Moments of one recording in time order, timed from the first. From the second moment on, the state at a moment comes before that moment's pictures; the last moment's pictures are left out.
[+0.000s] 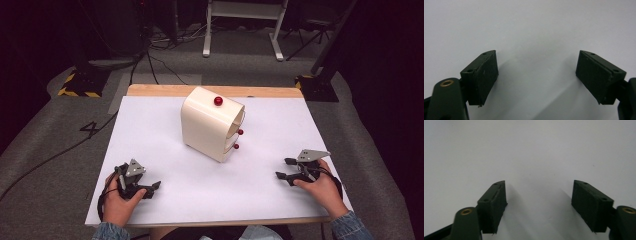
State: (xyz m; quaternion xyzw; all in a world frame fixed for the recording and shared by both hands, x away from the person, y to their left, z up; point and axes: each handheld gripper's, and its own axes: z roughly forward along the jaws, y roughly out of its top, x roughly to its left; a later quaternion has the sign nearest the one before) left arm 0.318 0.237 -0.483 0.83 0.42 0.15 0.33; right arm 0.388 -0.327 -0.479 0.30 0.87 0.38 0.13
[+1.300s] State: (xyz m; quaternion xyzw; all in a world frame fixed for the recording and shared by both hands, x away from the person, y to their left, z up) left arm 0.317 0.236 -0.483 0.83 0.42 0.16 0.33; right arm 0.432 -0.212 -0.447 0.22 0.83 0.50 0.09
